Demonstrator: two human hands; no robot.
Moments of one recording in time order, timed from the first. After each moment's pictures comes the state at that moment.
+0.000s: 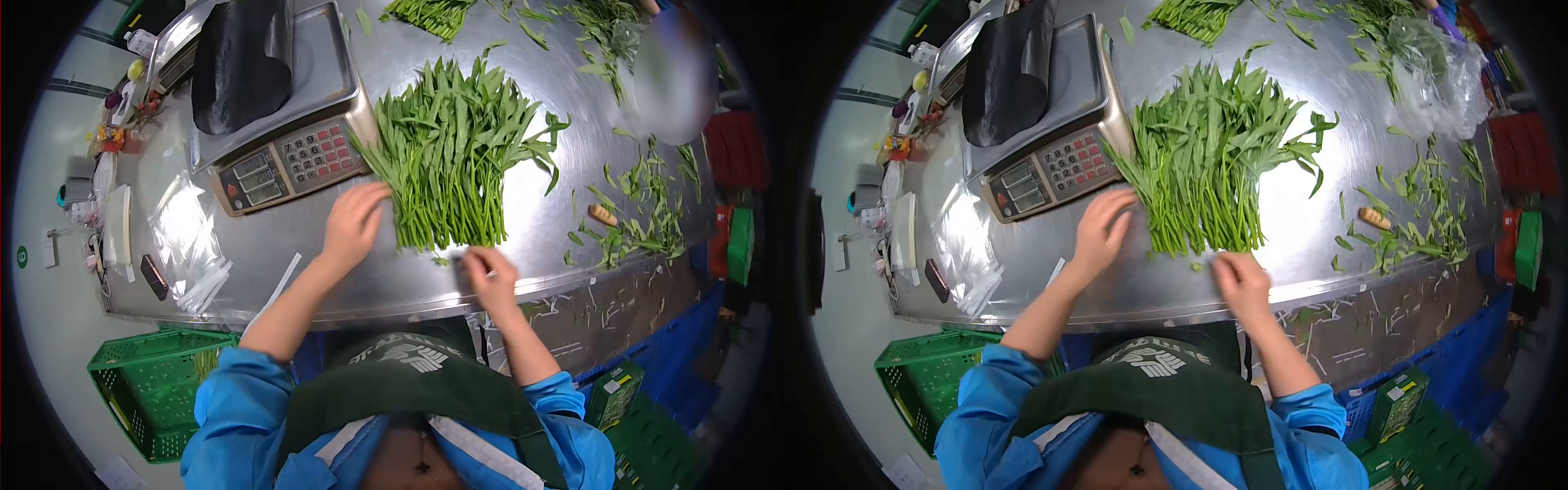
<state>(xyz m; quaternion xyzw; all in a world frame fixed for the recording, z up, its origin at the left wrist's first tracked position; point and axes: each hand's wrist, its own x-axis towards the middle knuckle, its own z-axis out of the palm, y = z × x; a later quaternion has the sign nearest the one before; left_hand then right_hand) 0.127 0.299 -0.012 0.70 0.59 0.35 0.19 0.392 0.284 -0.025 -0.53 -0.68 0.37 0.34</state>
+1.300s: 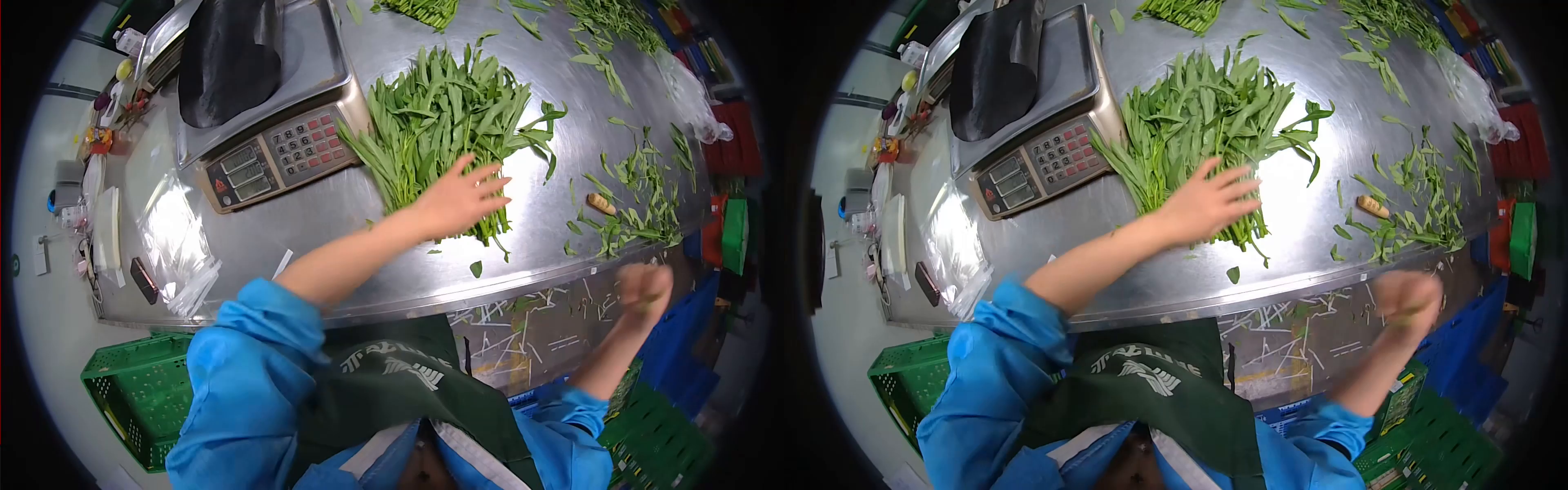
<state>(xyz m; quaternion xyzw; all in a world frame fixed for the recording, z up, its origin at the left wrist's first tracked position) 0.230 0.350 -0.027 0.90 0.33 0.25 0.11 0.592 0.358 0.083 -0.45 -0.57 0.54 0.43</state>
